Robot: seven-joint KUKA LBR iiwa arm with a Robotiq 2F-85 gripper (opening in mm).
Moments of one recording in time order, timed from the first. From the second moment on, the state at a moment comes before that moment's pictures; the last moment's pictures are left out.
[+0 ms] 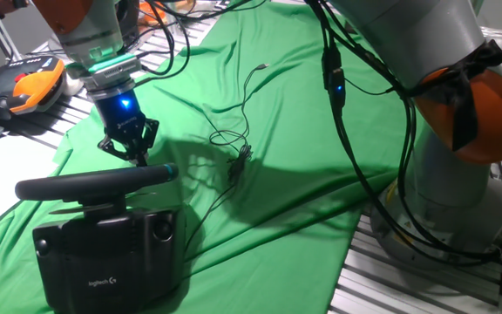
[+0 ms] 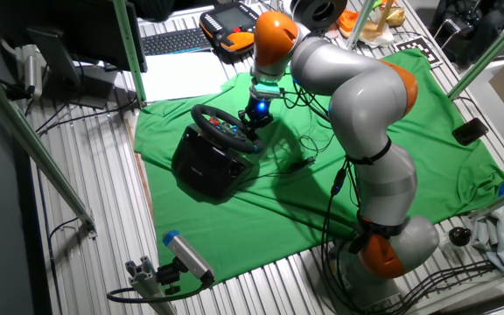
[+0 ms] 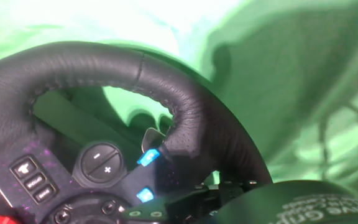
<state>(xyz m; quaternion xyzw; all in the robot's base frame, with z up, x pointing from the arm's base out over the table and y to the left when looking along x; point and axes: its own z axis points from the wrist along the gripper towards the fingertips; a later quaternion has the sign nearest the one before) 0.550 0.194 0.126 -0.14 -0.97 -0.09 0.17</state>
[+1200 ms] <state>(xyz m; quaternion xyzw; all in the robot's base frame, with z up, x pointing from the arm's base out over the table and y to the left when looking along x) 0.560 0.217 0.117 -0.16 -0.97 -0.10 0.15</state>
